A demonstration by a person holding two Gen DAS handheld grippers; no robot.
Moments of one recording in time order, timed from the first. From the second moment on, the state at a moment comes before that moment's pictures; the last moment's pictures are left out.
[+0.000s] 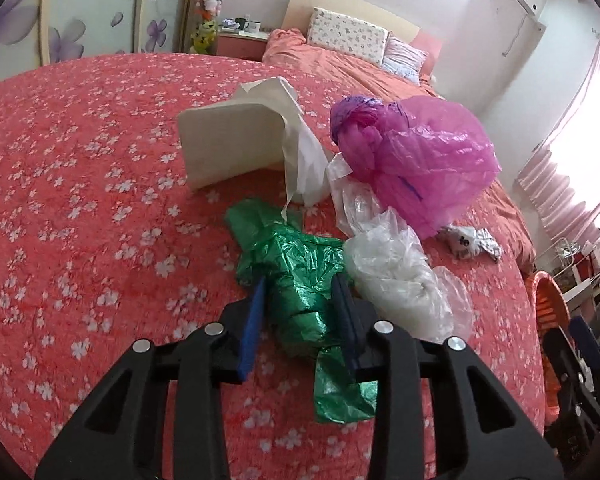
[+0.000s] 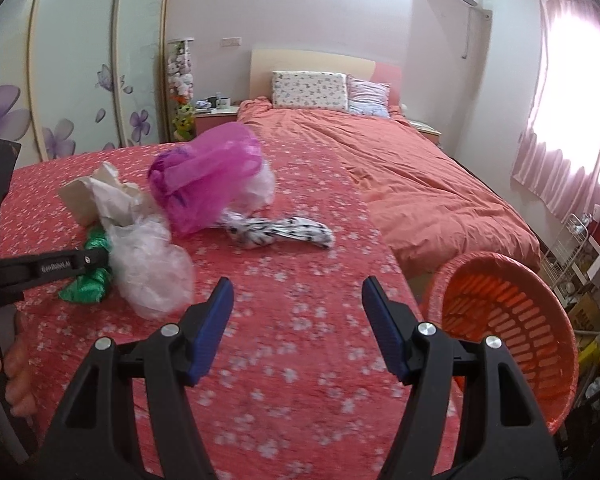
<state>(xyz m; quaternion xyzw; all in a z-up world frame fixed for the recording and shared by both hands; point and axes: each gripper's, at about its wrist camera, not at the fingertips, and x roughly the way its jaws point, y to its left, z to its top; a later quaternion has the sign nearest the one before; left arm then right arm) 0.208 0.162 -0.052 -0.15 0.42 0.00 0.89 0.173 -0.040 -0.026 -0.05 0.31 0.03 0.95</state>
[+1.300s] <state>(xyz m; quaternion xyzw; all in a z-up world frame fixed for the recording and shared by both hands) 0.180 0.269 -0.025 -0.10 0.35 0.12 0.92 0.229 0.066 -0.055 -0.05 0.37 0.12 0.92</state>
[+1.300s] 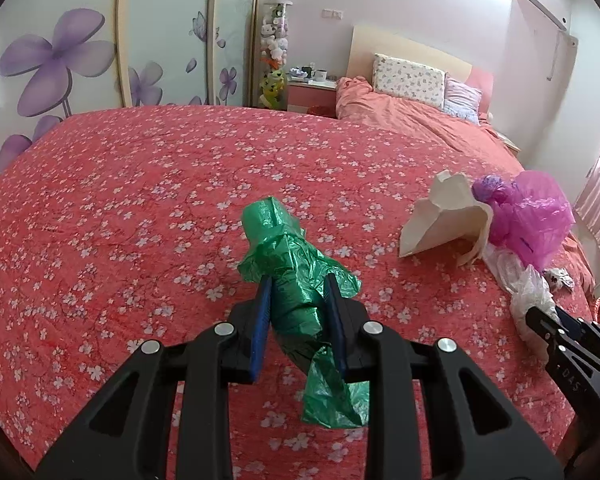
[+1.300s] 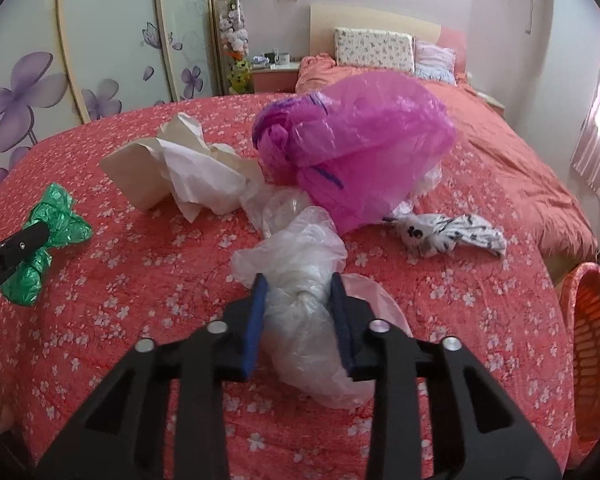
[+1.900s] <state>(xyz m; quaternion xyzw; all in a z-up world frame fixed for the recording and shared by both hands) 0.165 0.213 0.002 -0.07 0.33 0.08 0.94 0.180 0.013 -0.007 -0.01 0.31 0.12 0.94</state>
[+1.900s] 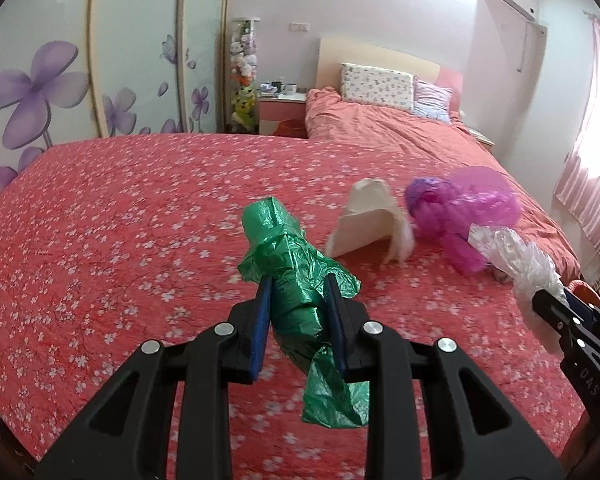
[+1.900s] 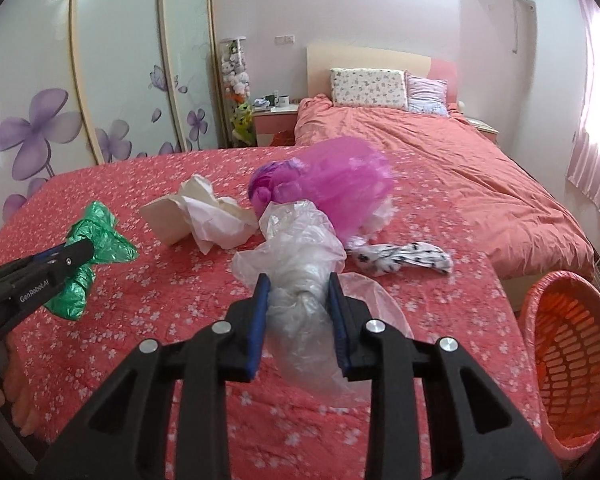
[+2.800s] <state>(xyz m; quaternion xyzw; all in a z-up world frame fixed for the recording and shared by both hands) 0.166 0.080 0.015 0.00 0.32 -0.03 0.95 0.147 -0.115 0.000 0.05 0.29 0.02 0.96</state>
